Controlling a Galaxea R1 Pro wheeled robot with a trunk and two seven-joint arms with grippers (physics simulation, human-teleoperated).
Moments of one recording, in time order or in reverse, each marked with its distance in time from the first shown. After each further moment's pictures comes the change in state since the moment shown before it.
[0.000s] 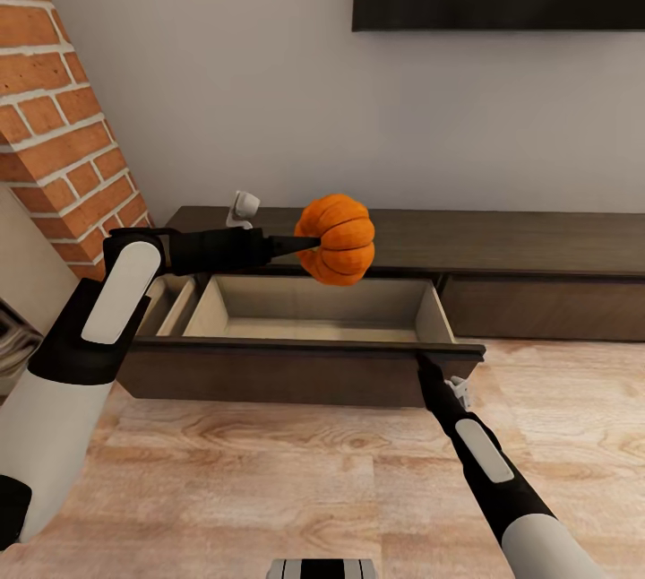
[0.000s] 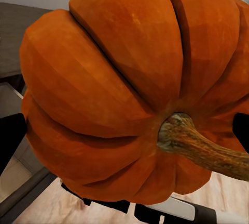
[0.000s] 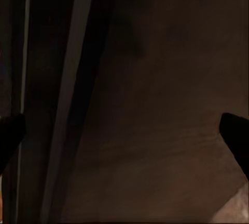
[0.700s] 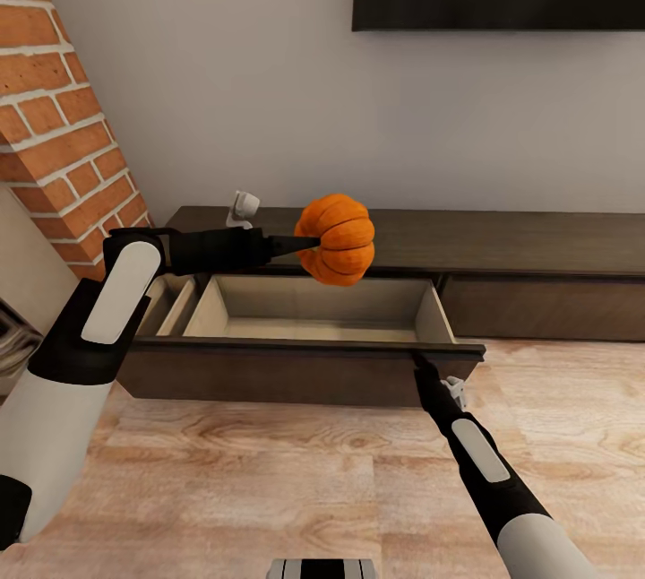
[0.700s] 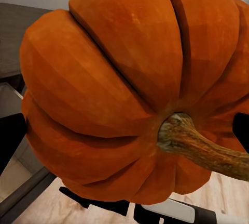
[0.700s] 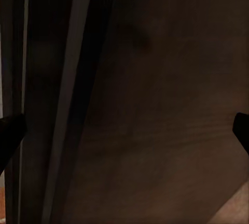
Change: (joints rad) left arm 0.000 0.000 0.000 0.000 0.000 0.000 0.000; right arm 0.000 0.014 0.001 -0.001 0.000 0.000 -0.002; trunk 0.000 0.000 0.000
